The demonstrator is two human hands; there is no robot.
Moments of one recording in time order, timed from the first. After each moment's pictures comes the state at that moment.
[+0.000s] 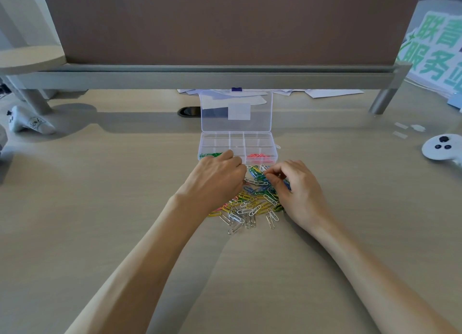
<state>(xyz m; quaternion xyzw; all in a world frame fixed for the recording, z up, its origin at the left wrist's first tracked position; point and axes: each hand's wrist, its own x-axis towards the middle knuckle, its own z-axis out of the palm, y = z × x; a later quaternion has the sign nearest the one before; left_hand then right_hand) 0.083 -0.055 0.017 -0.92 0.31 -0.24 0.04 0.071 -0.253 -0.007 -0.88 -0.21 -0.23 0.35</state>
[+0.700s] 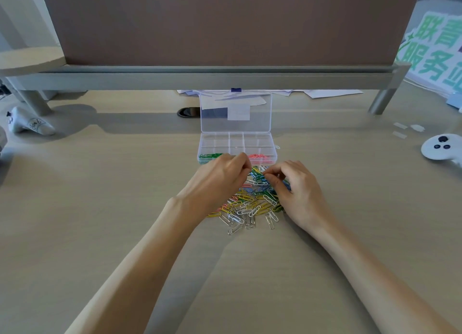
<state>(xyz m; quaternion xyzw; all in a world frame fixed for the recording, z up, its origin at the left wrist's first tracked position) 0.078 -0.062 0.023 -0.94 0.23 -0.13 -0.22 0.069 -0.252 -0.003 -0.88 -0.21 -0.22 0.36</state>
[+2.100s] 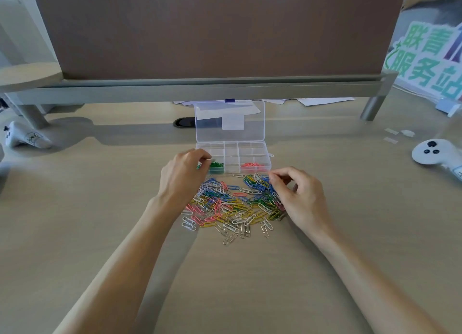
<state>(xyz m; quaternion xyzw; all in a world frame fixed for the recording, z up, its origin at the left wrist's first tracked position) 0.105 -0.023 0.018 -0.95 0.01 -0.19 -0.23 0.065 -0.259 0.003 -0.86 -0.07 -0.18 0.48</state>
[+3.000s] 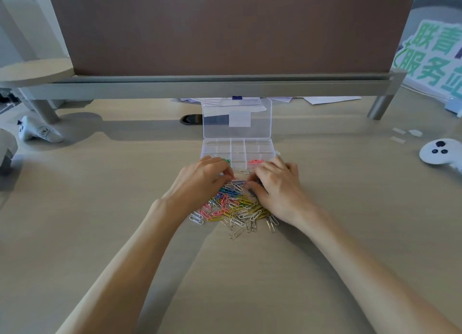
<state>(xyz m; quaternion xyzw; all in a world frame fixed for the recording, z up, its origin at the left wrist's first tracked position) 0.089 -0.023 0.012 -0.95 0.22 -0.14 -0.19 0.081 -0.226 0.007 -0.93 -0.25 -0.17 0.18</state>
